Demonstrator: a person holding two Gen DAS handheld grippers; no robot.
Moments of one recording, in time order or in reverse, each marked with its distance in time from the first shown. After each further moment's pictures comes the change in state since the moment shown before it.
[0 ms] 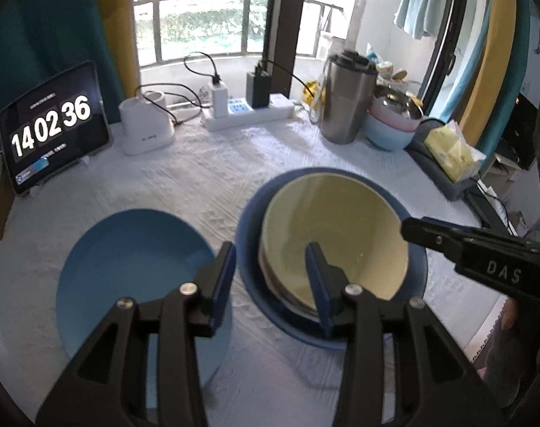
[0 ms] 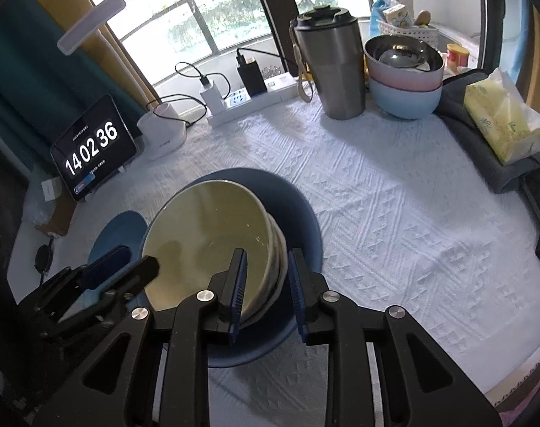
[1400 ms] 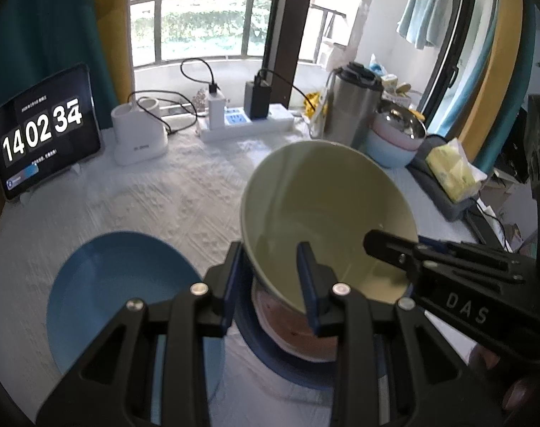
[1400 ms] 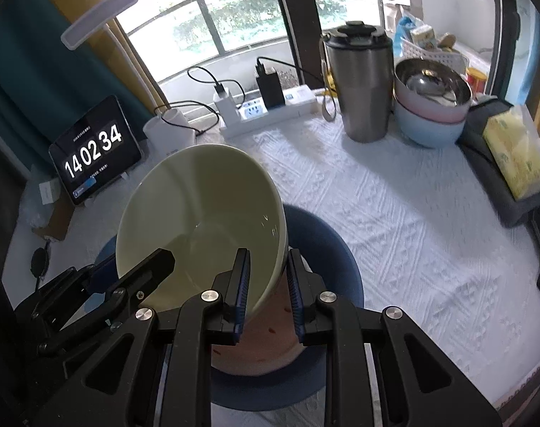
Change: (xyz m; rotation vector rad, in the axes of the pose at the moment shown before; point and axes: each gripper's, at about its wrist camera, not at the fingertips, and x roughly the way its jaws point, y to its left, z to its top) left arm 0.019 -0.003 0.023 -0.028 -0.002 -0.029; right arm 0.022 0.027 0.025 -0.040 0.008 -0.013
